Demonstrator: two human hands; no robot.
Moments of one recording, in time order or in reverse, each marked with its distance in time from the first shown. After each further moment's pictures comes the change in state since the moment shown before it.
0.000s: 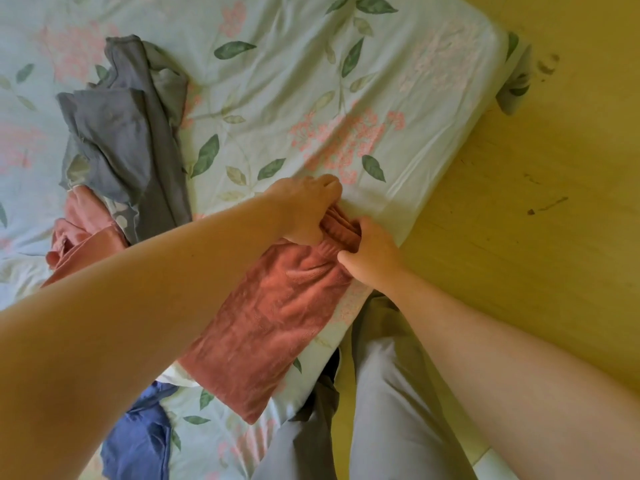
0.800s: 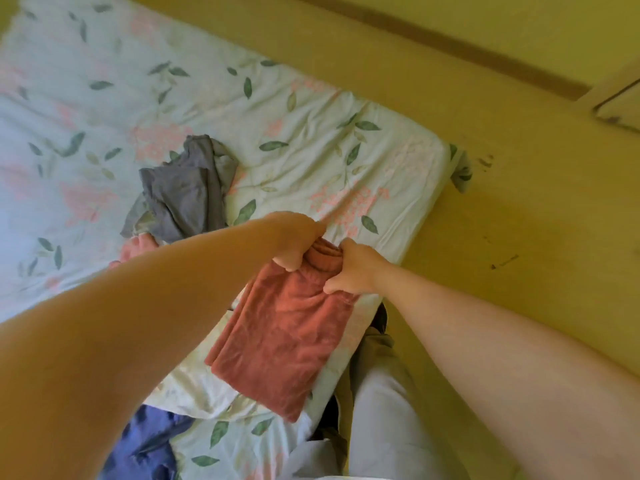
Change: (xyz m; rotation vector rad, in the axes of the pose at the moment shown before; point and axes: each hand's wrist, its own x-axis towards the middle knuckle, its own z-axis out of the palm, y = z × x) left_hand -0.122 0.005 -0.096 0.111 -0.165 -0.078; right_hand -0.080 -0.126 -0.050 -0.270 -0.229 -0.077
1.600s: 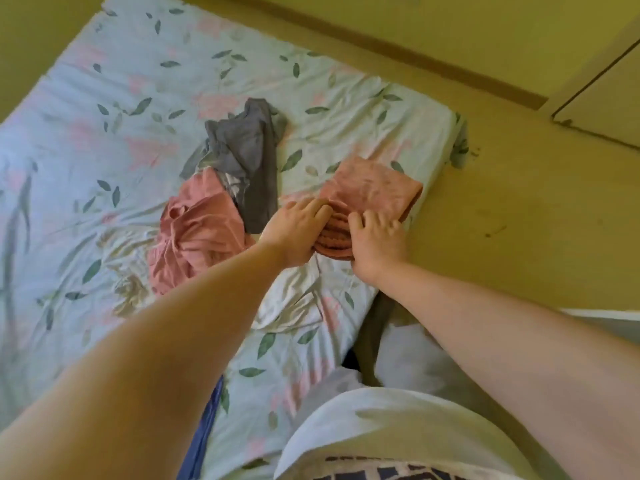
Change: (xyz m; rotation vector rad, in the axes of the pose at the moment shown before) left_hand -0.201 0.035 0.250 -0.045 0.874 0.051; right_hand -0.163 -0.068 0.245 -0.848 0.728 -0.079
